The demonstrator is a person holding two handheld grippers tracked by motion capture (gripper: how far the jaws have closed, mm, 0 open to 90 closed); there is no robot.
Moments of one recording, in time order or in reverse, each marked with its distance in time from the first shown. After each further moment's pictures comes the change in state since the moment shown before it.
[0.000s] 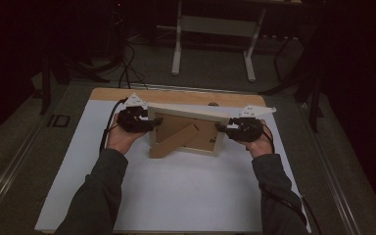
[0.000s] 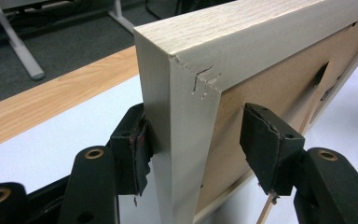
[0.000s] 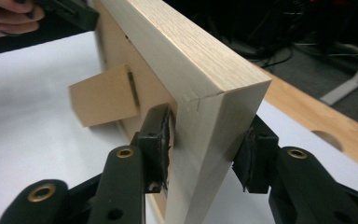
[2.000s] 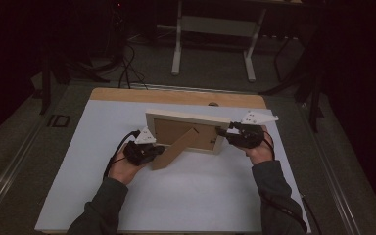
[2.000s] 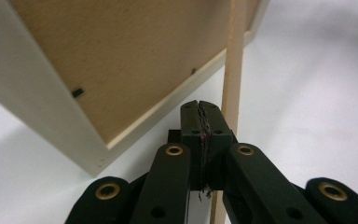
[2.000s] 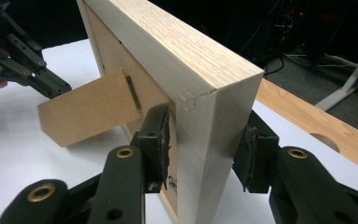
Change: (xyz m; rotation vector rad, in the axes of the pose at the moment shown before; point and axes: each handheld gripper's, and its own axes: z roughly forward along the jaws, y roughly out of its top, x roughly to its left) left arm -0.060 -0.065 0.002 0.115 -0.104 0.148; right arm 0.015 -0.011 -0.008 -0.049 -0.016 -0.005
